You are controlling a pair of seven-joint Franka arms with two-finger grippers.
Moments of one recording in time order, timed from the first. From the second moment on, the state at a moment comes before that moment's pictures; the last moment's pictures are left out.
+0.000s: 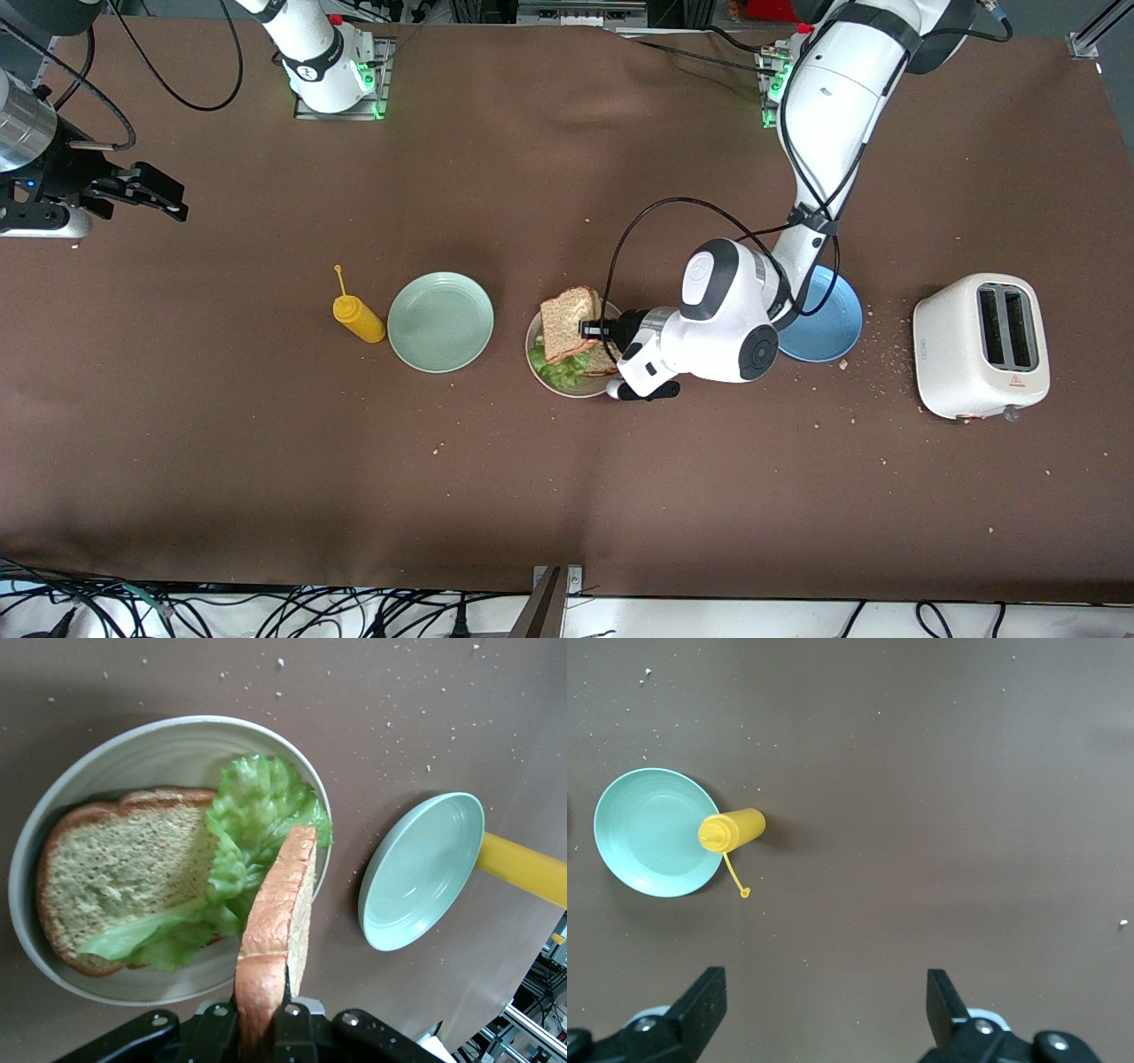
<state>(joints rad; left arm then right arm) -0.40 0.86 -0.11 -1.28 -0.73 2.00 -0.19 0.03 -0.05 -0.01 -1.74 -0.02 1.64 0.04</state>
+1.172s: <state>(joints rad) -0.34 0.90 0.01 -1.26 -0.73 2.04 -0.19 0.03 -0.05 0.00 -1.73 -0.02 1.64 0.04</state>
